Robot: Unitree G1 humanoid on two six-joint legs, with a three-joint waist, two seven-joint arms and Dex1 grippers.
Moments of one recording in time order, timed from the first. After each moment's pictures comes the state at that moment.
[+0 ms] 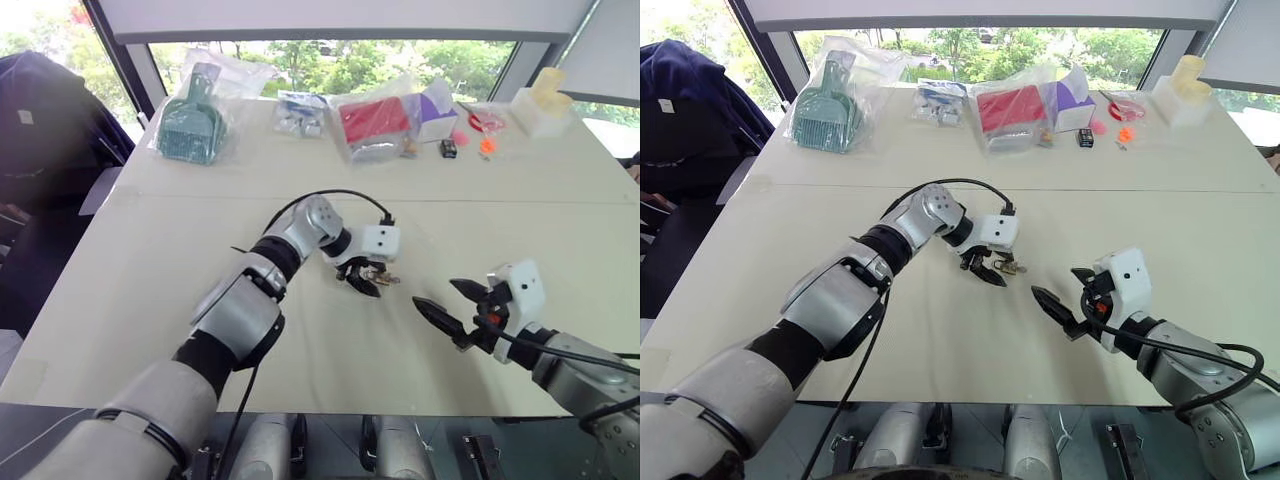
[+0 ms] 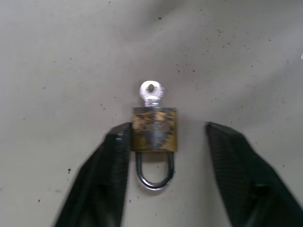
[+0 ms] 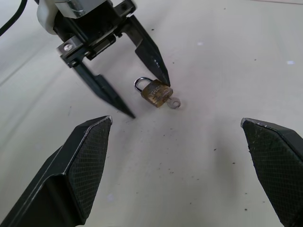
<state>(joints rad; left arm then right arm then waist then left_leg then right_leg) -1.28 -0.01 -0.47 1.28 0.23 -0.20 -1.27 0.16 -0.63 -0.34 -0.73 0.79 0.91 0.34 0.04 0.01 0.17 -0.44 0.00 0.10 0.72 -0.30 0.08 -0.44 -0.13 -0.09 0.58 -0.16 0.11</state>
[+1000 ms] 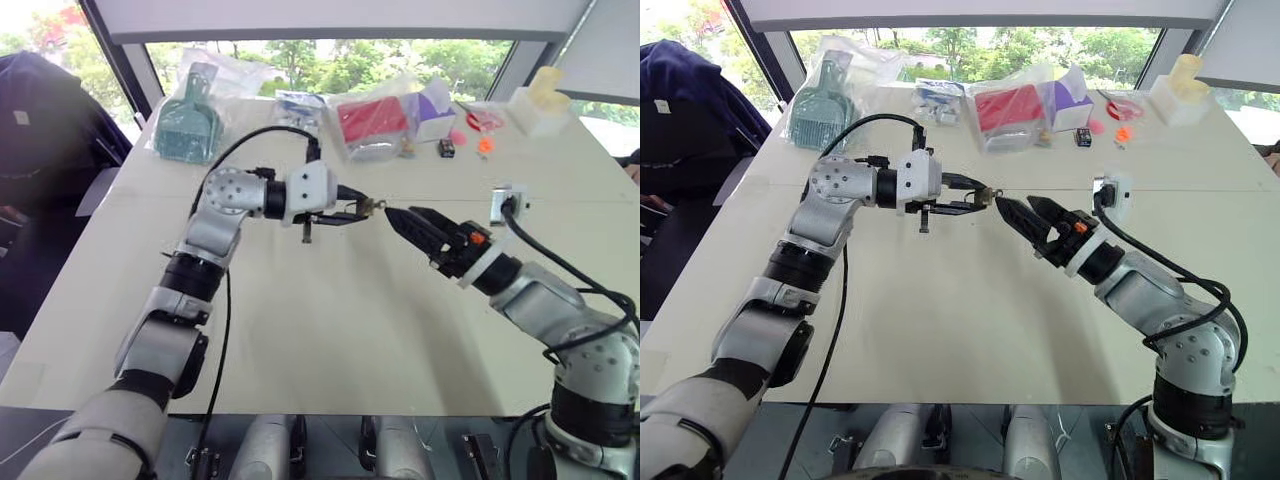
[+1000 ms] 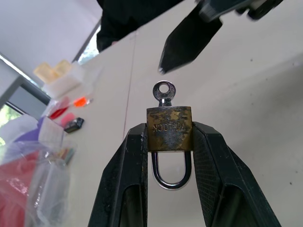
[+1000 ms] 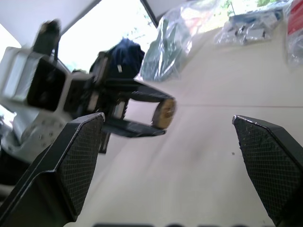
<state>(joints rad) -0.93 0.33 -0.21 0.36 -0.07 -0.16 -1.19 -0.31 -0.44 -0.33 -0.47 1.27 0.92 0.11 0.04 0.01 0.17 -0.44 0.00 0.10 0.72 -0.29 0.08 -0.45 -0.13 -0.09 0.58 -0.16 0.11</state>
